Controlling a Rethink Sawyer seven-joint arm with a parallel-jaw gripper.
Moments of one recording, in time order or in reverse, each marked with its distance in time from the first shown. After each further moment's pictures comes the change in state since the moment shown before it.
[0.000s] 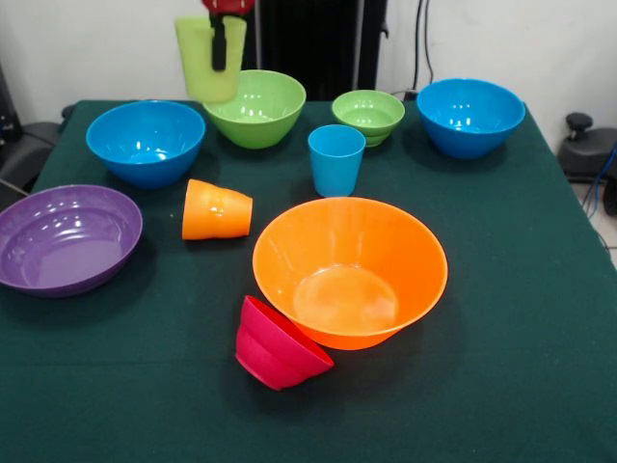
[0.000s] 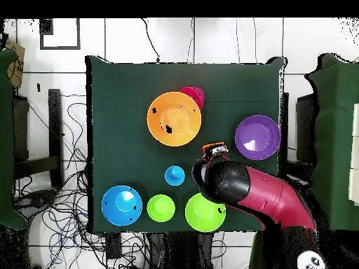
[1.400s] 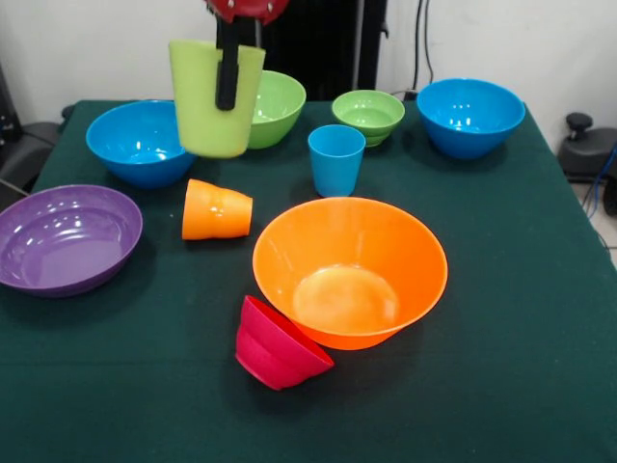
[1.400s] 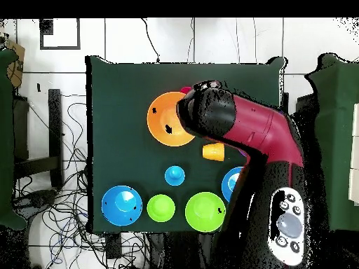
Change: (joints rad) arm 0.208 0.234 -0.130 -0.467 0.144 0.091 0.002
